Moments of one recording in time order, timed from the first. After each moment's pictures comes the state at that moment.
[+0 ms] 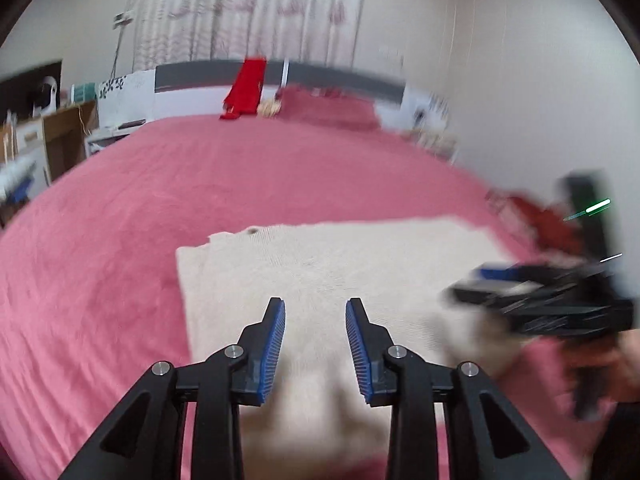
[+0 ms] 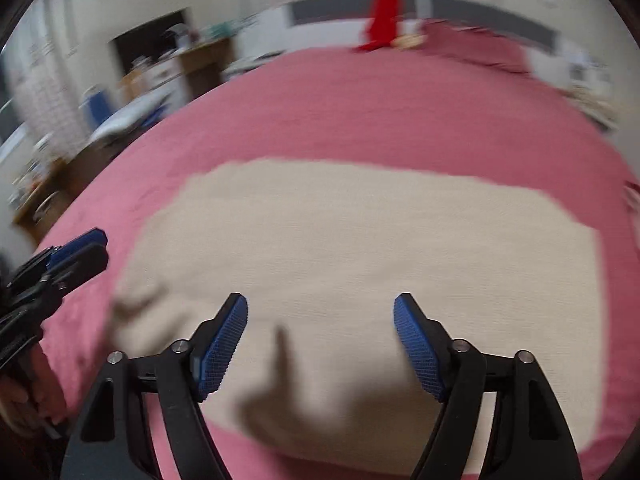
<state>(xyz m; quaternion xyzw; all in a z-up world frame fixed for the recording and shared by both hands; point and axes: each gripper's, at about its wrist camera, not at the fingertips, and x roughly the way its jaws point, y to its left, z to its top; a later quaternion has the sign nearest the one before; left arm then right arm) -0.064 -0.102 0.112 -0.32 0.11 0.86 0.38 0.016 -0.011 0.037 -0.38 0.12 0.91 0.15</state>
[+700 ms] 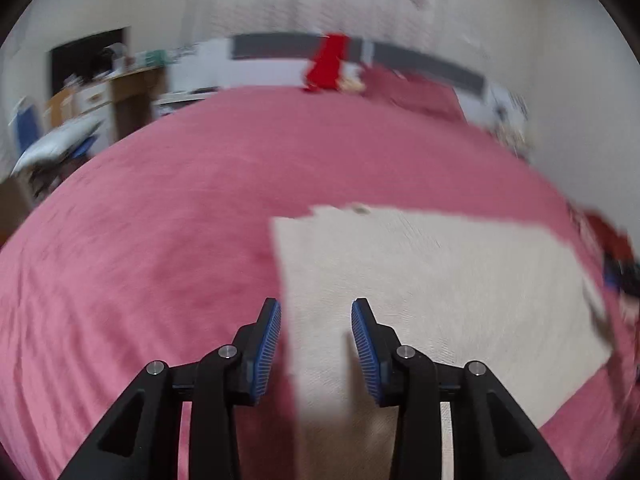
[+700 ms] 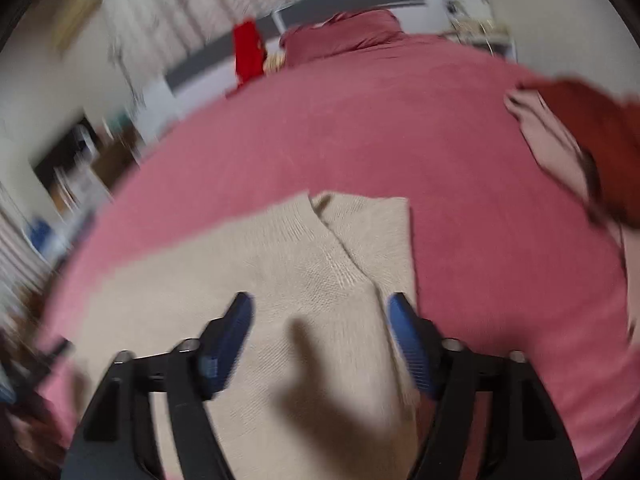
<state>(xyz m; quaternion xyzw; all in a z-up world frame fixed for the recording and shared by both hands) -0.097 -0.150 0.086 -0.36 0.04 0.89 0.26 0.129 0.183 0.037 -0.31 0.31 0.87 0.24</state>
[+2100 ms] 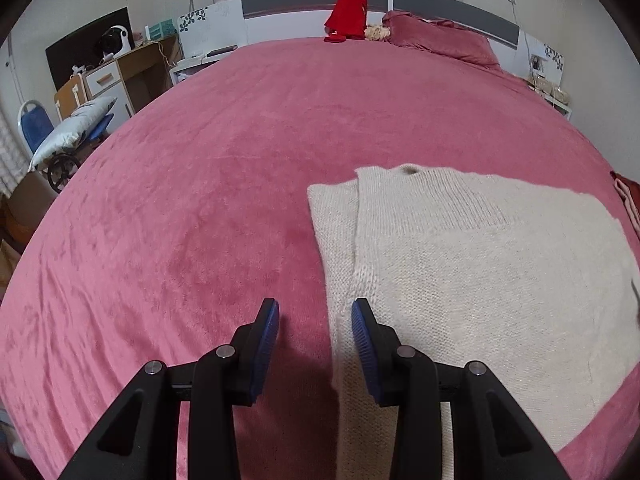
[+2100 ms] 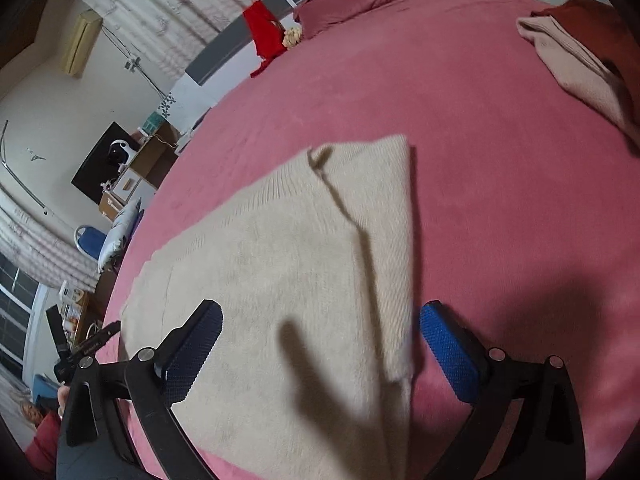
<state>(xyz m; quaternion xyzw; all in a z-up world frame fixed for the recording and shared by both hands) -0.143 -0.111 0.072 -0.43 0.13 0.87 0.21 0.135 0.197 0.002 -0.32 0.37 0.86 0.15</state>
